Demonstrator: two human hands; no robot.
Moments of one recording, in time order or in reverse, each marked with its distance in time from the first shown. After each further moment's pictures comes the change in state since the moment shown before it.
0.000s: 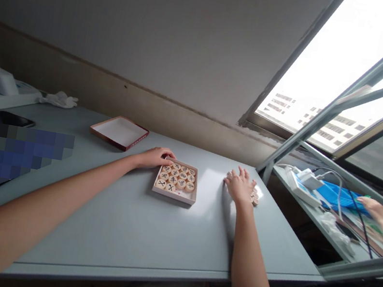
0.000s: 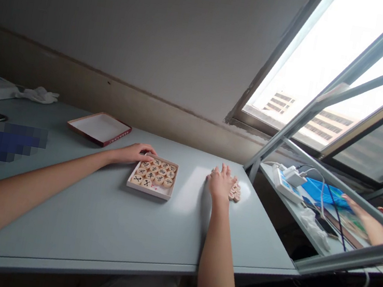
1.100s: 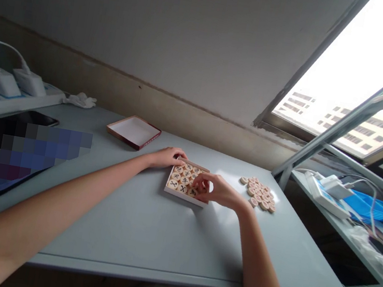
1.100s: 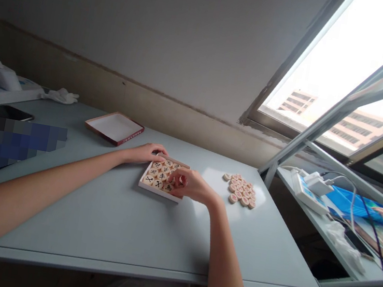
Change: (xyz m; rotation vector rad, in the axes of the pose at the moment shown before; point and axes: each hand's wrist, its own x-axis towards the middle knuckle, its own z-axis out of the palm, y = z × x) left_hand 0.000 0.000 0.000 0.011 0.022 0.043; right_hand -0.031 -0.068 -0.048 0.808 -0.494 -0.781
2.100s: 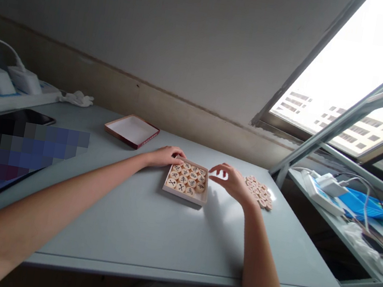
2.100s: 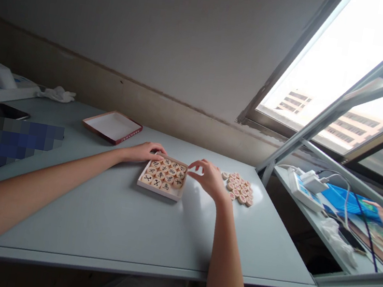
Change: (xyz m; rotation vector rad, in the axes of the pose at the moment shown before) left_hand 0.000 0.000 0.000 -0.002 0.001 -0.007; right_hand -0.009 0.026 -0.016 -0.360 0.316 0.169
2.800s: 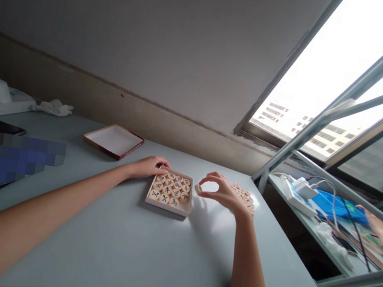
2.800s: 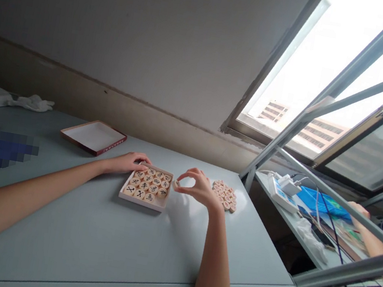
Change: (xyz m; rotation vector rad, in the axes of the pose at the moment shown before) left_hand 0.002 -0.004 0.001 0.003 0.005 0.004; right_hand -0.013 0.005 -0.021 0.195 -0.102 0.018
